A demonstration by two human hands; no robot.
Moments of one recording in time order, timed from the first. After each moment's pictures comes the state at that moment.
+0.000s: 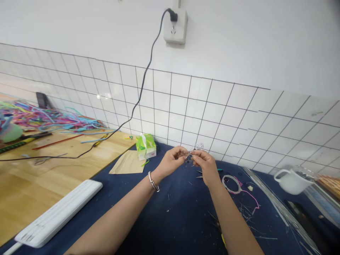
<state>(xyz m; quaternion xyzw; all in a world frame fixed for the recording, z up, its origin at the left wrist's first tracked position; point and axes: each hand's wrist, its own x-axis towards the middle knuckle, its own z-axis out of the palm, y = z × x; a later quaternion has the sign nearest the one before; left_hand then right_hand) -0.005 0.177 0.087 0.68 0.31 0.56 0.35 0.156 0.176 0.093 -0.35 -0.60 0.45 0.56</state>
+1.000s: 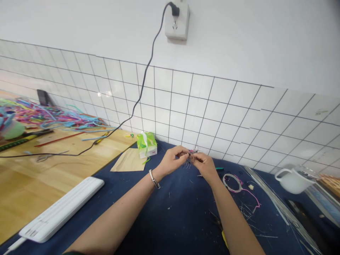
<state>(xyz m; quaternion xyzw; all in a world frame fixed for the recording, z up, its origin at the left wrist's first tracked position) -0.012 0.176 0.089 0.74 0.37 0.51 0.24 0.161 0.189 0.079 -0.40 -0.73 0.31 0.47</state>
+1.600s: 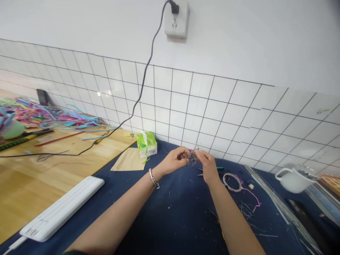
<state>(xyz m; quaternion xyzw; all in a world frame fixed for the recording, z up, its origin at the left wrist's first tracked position) -0.011 0.177 0.089 0.73 0.34 0.47 0.36 0.153 0.182 0.083 -0.40 -0.63 0.37 0.55</state>
